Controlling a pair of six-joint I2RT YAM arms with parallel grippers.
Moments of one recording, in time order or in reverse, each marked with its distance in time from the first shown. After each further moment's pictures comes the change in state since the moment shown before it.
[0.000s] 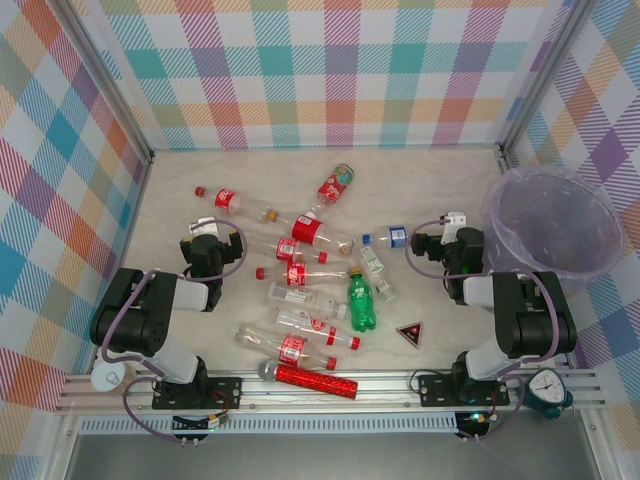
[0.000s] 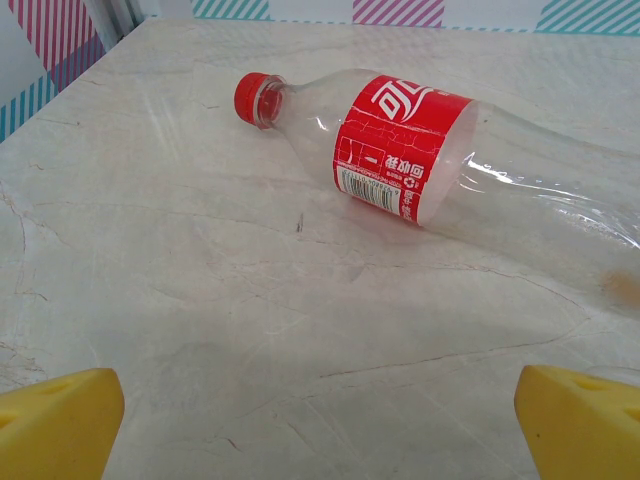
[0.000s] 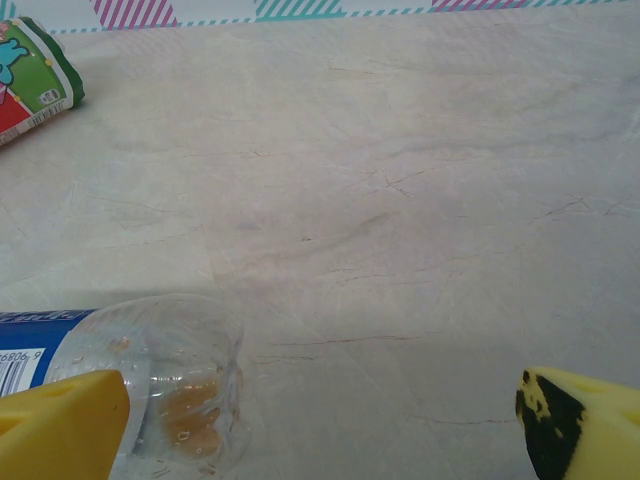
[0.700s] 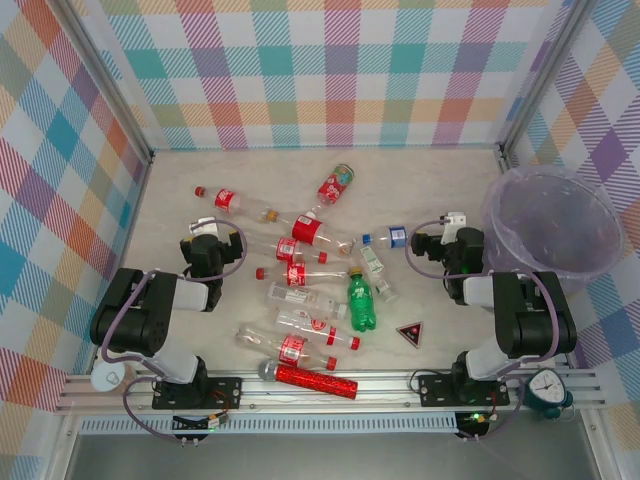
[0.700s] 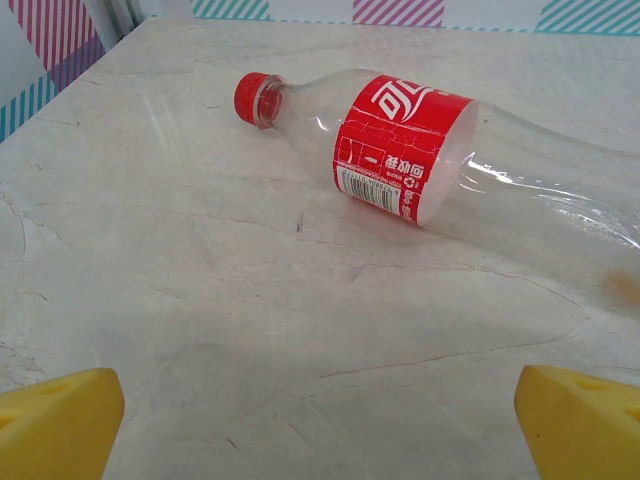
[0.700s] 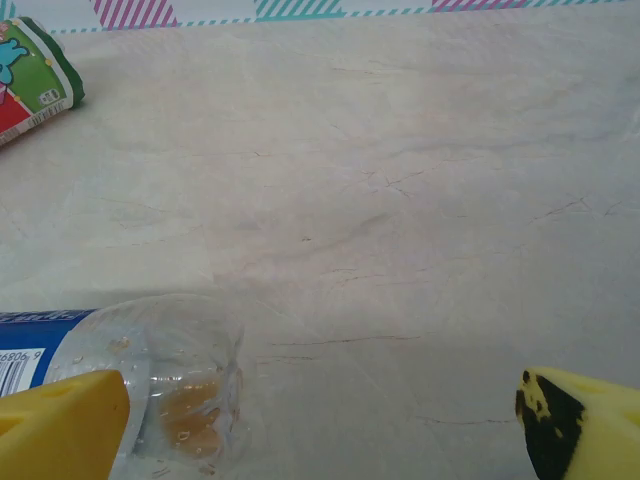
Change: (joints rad) left arm 0.000 0.000 0.000 0.000 0.000 0.000; right arm 0.000 0.000 0.000 0.000 0.000 0.000
